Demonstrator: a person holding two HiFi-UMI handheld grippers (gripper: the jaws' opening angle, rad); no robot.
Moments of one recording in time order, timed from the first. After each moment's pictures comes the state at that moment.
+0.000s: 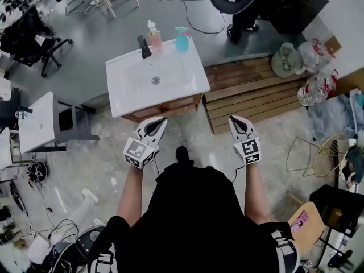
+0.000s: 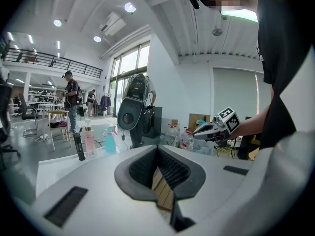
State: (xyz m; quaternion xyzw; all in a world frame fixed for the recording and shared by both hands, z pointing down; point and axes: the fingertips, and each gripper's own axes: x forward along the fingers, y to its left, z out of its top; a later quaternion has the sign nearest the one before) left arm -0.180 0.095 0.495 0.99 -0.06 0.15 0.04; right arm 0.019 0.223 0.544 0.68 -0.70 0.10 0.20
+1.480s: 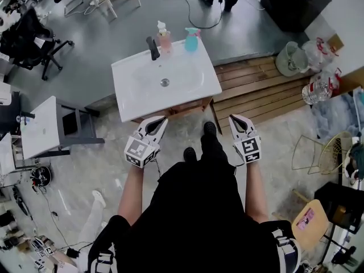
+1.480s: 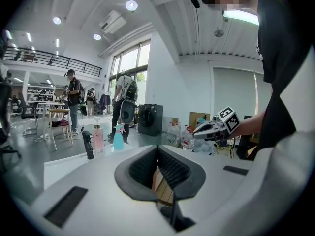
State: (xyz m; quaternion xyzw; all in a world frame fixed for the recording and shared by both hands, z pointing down) left arm -0.220 0.026 0.506 0.99 -0.06 0.15 0.04; right arm -0.024 0.156 0.557 0.69 -0.69 0.10 0.20
